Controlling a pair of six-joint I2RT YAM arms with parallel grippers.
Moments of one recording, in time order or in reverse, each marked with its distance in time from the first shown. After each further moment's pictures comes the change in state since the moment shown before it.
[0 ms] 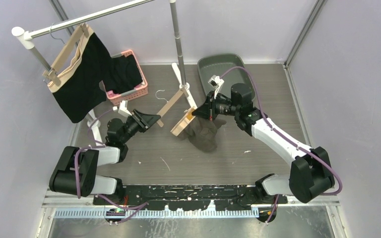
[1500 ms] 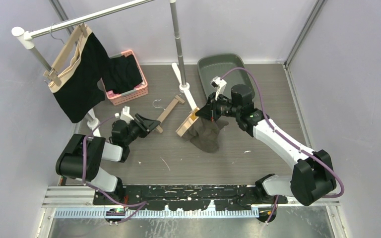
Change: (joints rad) left arm -0.001 0.170 -0.032 -0.013 -0.085 0.000; right arm 0.000 -0.037 0.000 -0.135 0.132 -0.050
